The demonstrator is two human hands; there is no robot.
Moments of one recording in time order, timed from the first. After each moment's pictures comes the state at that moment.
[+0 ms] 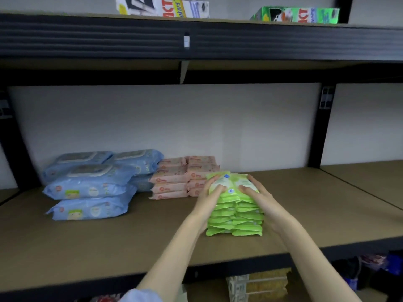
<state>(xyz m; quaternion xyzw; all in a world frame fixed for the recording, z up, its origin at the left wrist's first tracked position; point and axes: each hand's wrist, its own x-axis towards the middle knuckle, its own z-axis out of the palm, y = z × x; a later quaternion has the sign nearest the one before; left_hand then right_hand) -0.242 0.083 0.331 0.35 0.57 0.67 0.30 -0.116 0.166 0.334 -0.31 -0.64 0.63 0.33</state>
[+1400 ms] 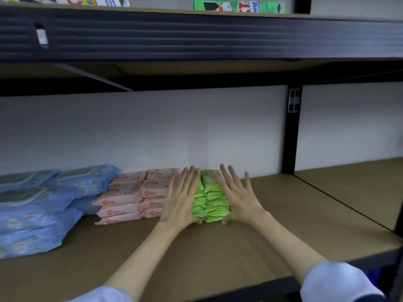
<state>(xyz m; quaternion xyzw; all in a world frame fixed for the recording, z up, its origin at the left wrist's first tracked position) -0.250 0.182 0.327 0.57 0.76 0.06 -0.29 -0.103 0.306 0.329 -0.26 -0.94 -0.14 0.17</state>
